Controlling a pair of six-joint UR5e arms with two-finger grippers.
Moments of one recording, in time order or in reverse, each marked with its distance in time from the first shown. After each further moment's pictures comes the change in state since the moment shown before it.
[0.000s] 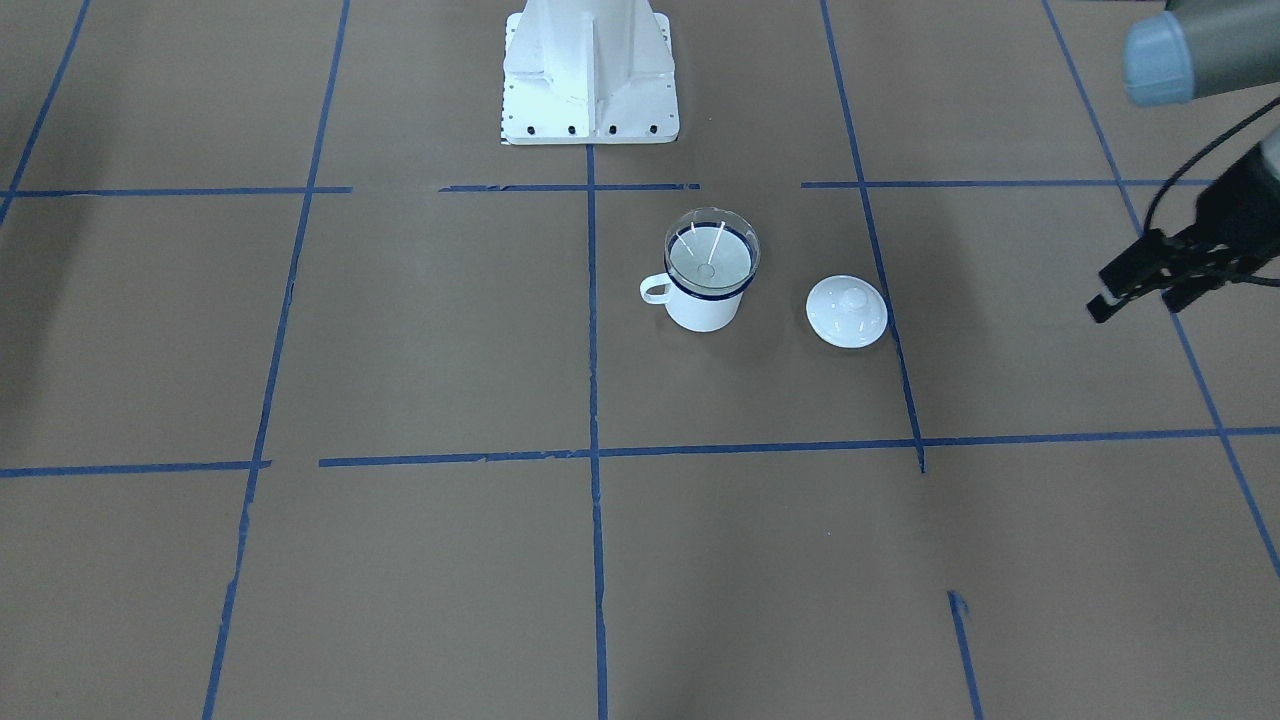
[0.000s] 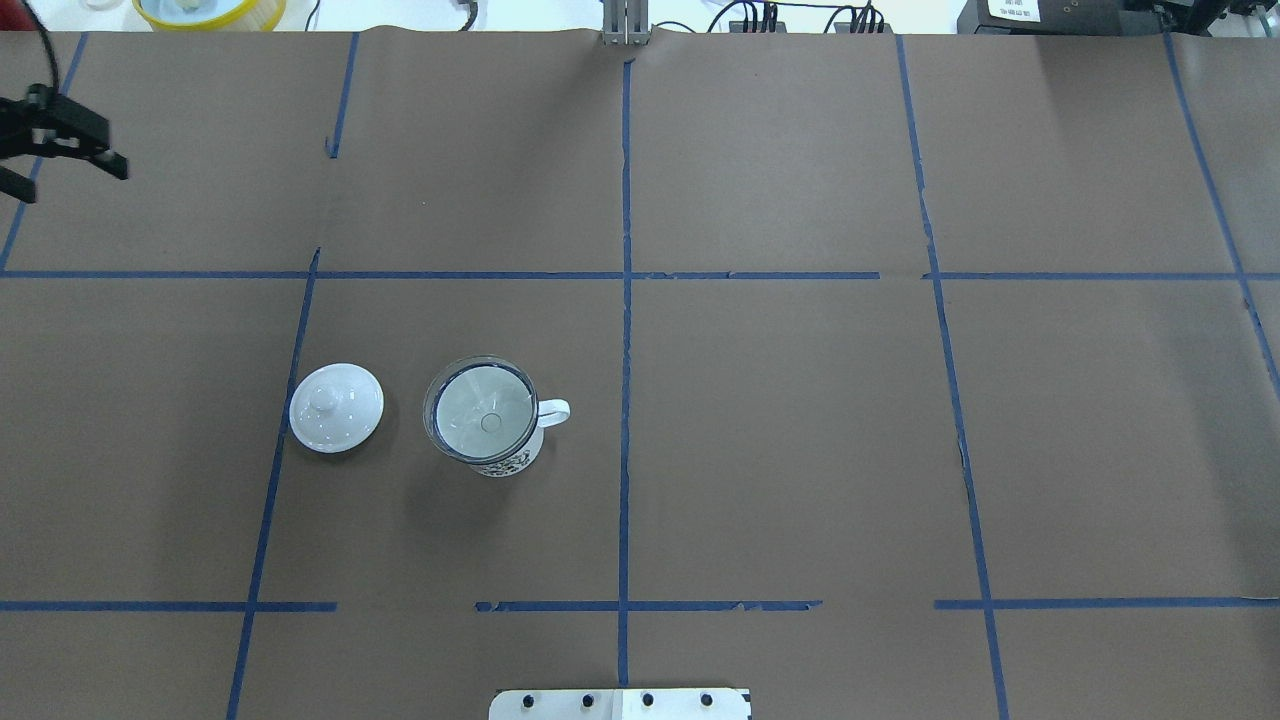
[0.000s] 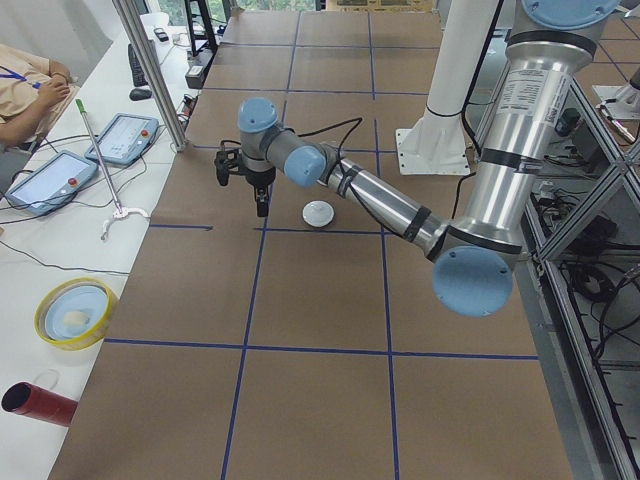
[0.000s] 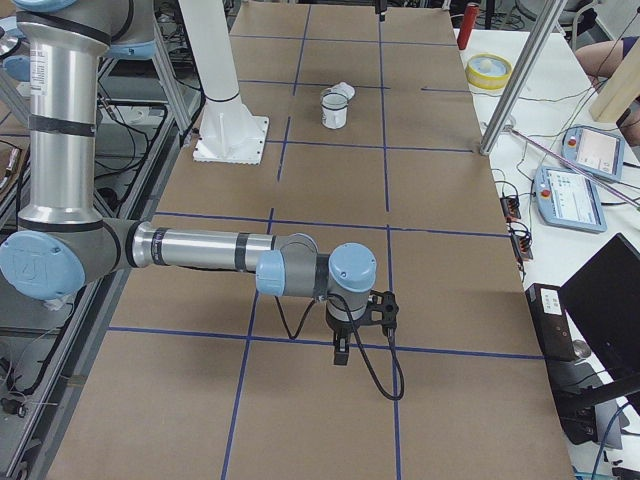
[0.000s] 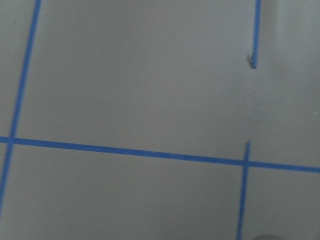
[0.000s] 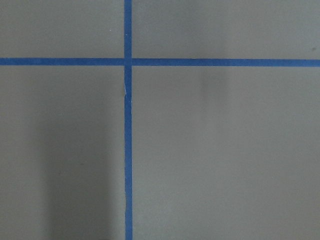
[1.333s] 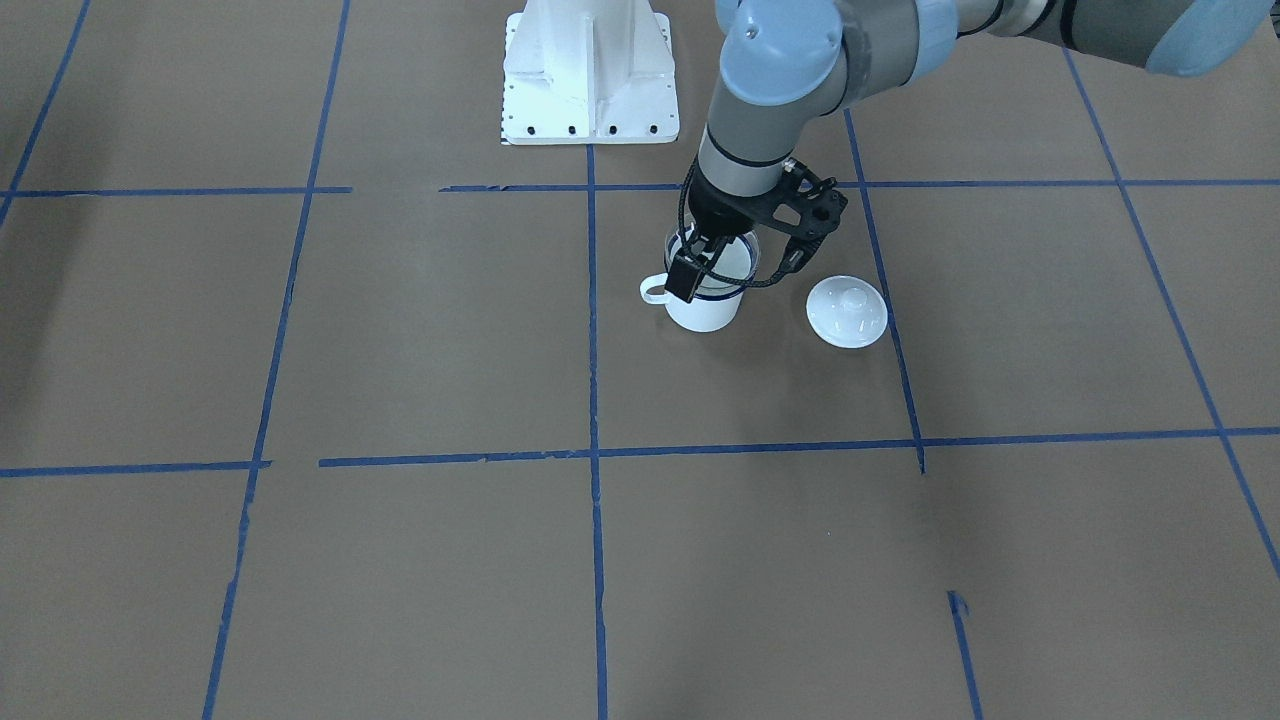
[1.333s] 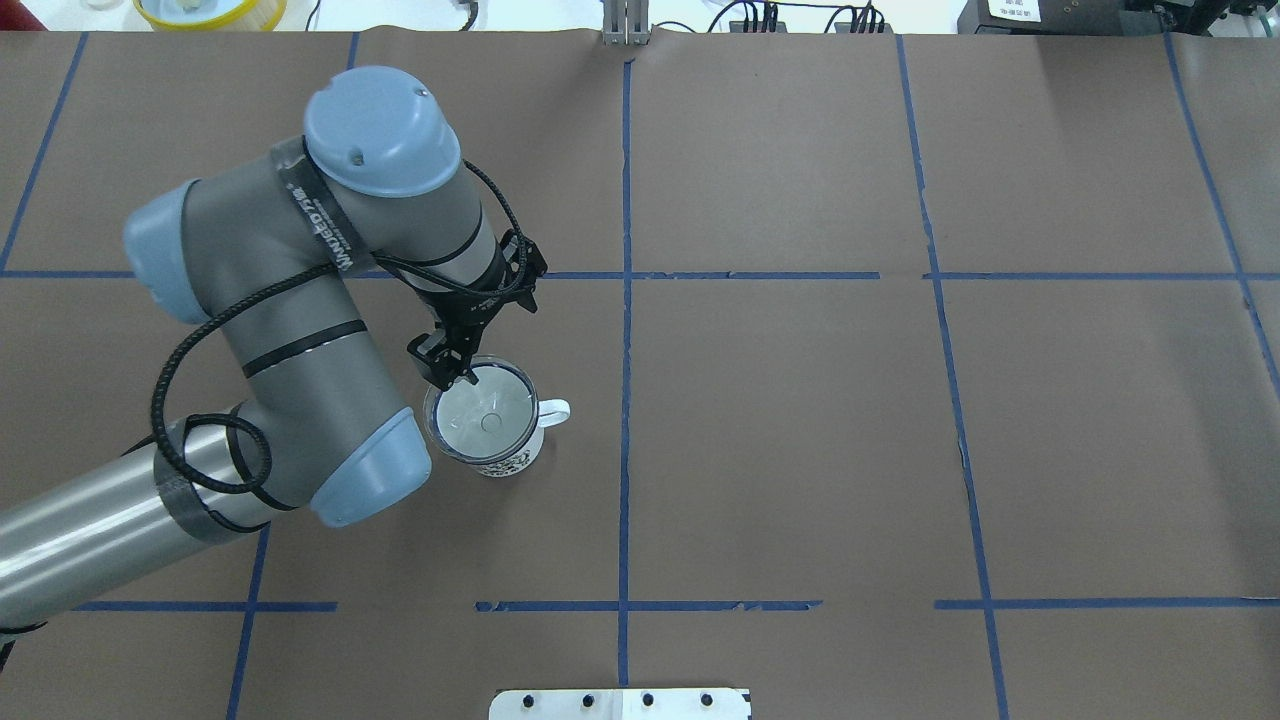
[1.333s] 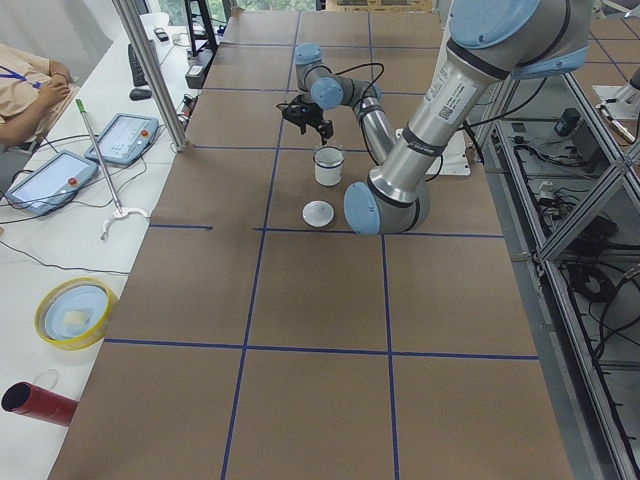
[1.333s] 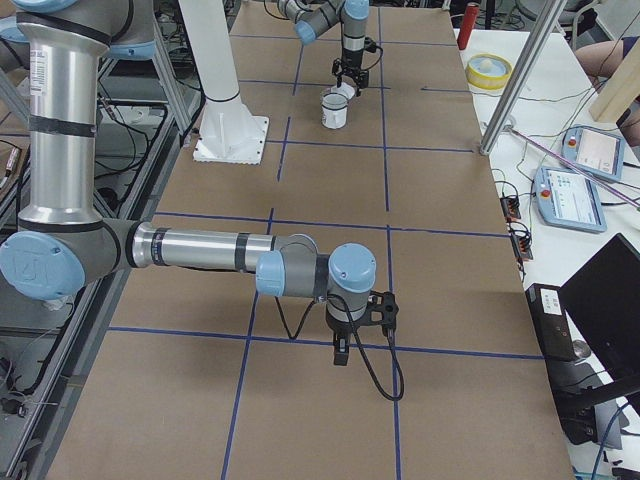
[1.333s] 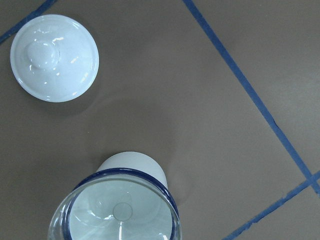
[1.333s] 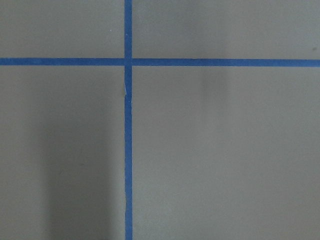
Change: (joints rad) left arm 0.523 -0.440 0.130 0.251 0.287 -1.052; right arm 0.000 0.000 0.000 0.000 0.000 0.000
